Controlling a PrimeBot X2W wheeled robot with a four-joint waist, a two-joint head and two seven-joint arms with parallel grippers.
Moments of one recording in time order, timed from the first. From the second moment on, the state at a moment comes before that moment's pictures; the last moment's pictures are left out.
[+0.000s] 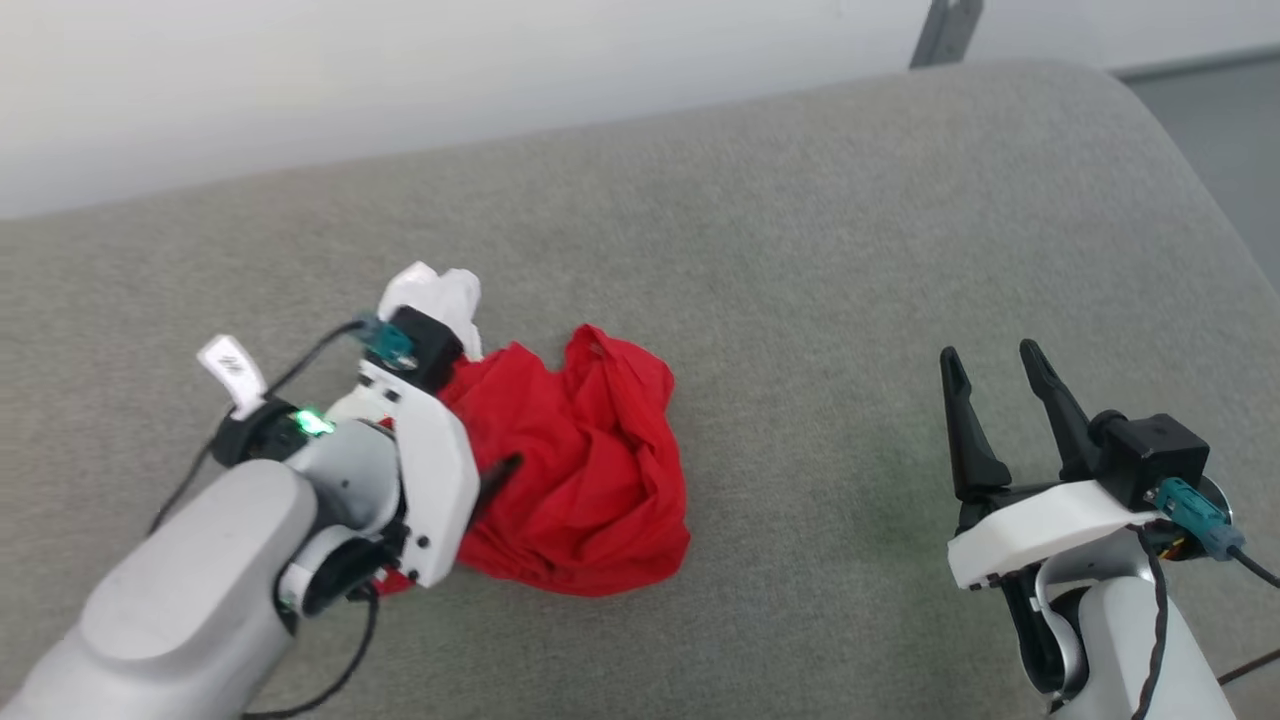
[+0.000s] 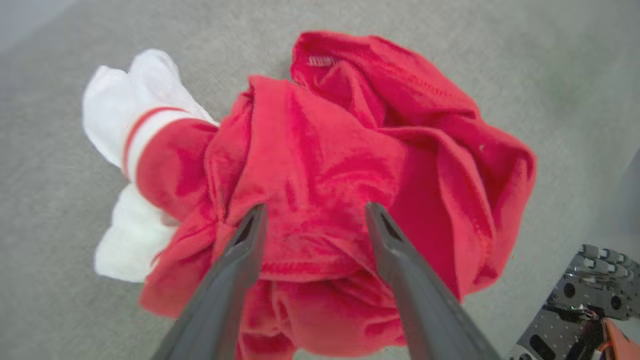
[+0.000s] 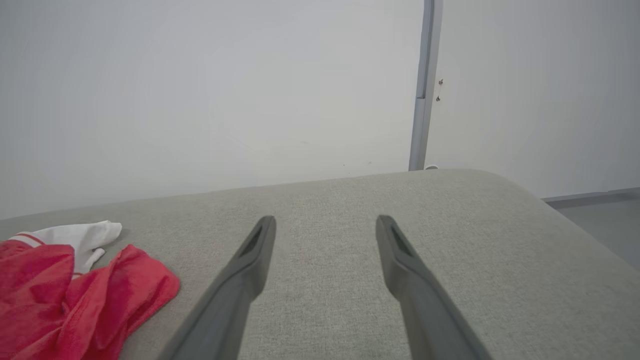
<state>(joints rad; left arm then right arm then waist) -0.64 0.59 -0.81 0.22 -0.82 -0.02 0.60 -0.23 -0.05 0.00 0.27 0.19 0.13 -0.18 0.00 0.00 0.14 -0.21</state>
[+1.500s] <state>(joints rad) 0.10 0.57 -0.24 0.09 -0.72 0.11 -0.26 -0.09 -0.05 -0.05 0.25 0.13 0.13 -0.17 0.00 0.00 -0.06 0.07</state>
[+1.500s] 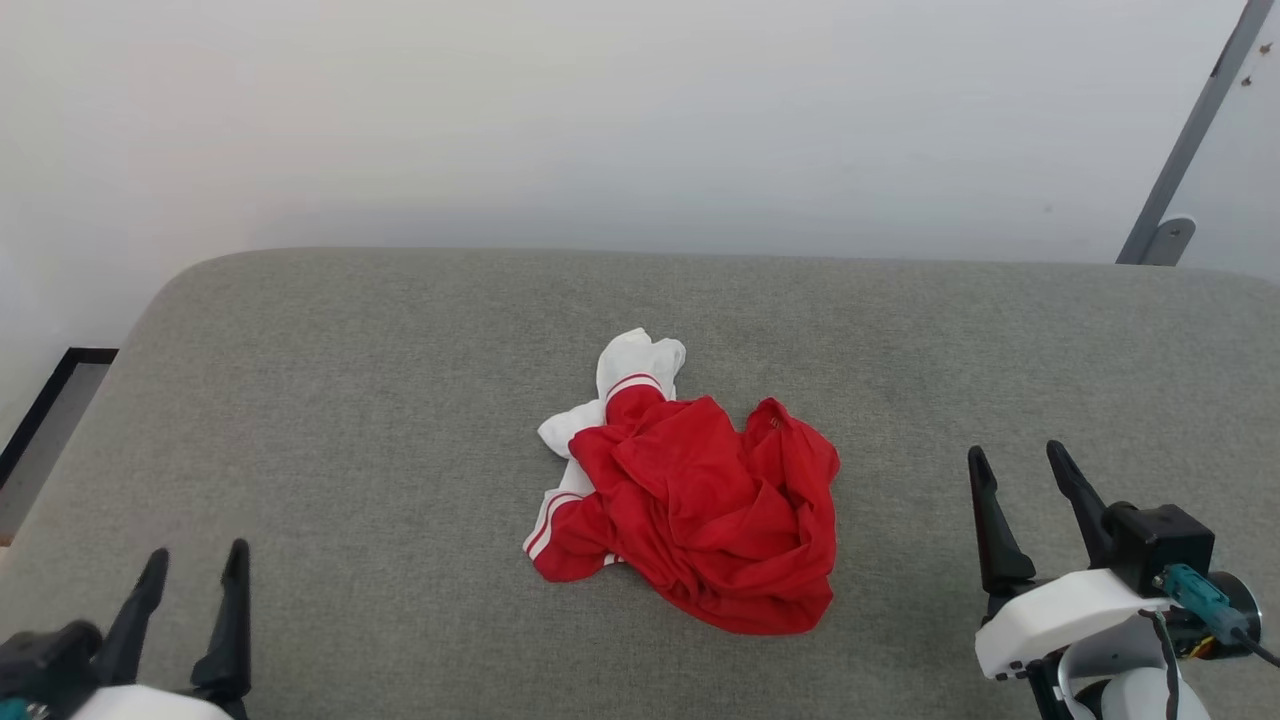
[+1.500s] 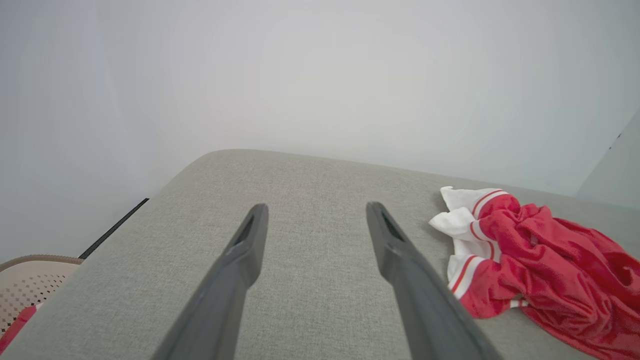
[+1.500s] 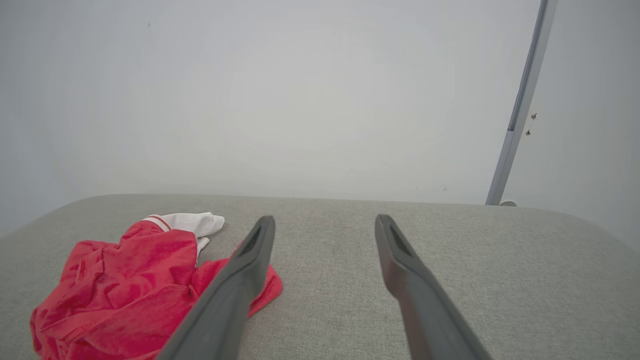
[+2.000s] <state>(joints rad) 0.17 0.43 -0.04 0.07 -0.60 -0.01 -0.26 -0.07 -0.05 -0.04 0.24 0.13 0.13 -0.17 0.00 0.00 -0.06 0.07</state>
